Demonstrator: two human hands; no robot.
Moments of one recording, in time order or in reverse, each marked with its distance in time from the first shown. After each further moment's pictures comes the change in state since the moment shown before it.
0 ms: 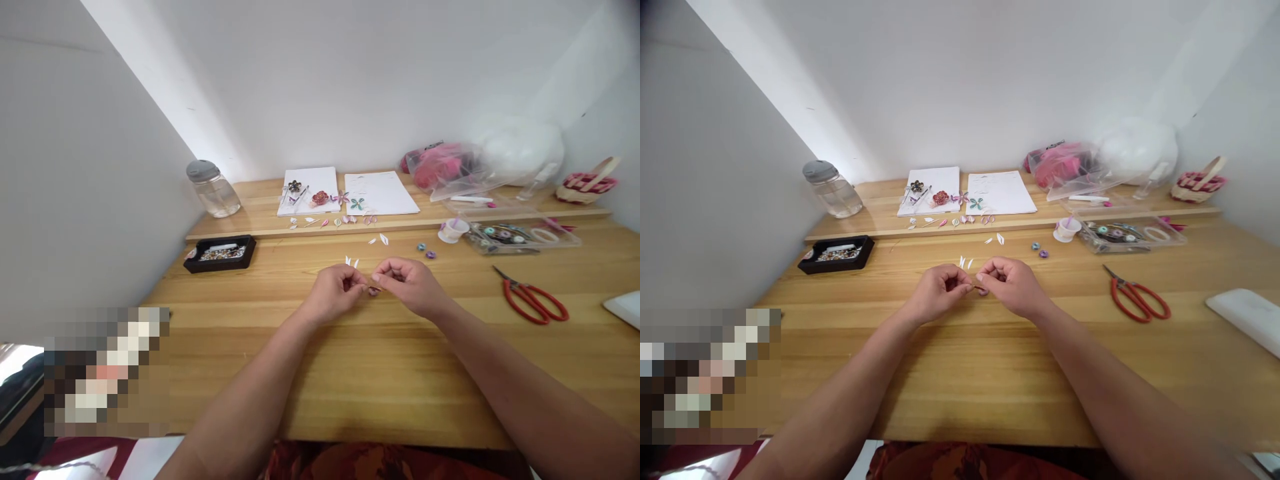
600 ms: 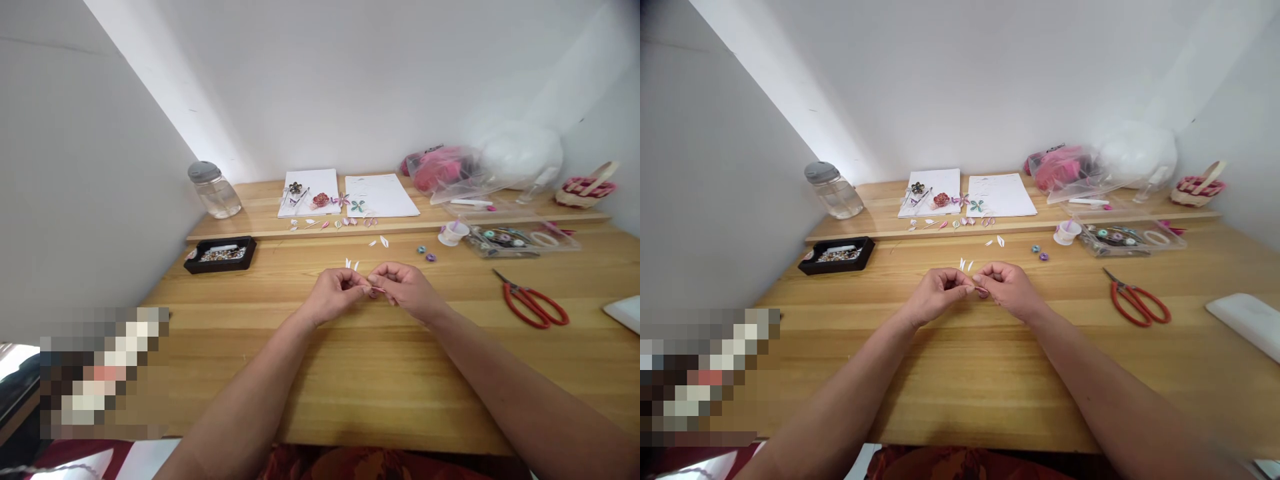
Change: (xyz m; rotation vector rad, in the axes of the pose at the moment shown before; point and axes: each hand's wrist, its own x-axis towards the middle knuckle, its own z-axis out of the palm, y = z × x) left_hand 0.000 0.001 0.000 -0.340 -0.100 -0.146; right_hand 0.002 0.001 0.010 0.240 0.004 0.131
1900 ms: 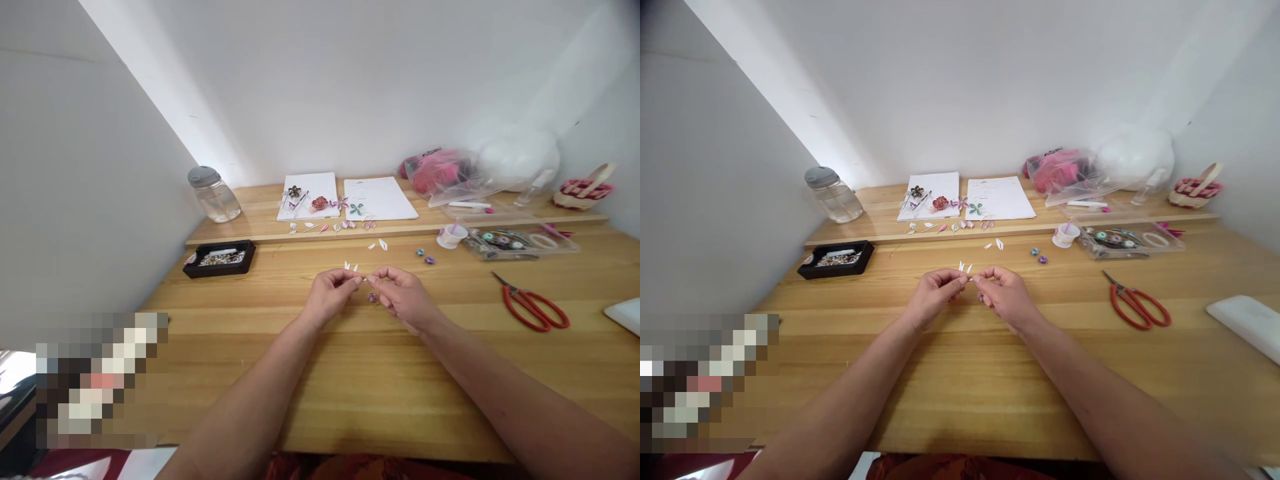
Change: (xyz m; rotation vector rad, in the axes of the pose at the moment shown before) left_hand 0.008 -0.014 0.004 -0.169 0.208 -0.058; right_hand -0.003 0.004 0.014 0.158 0.151 0.162
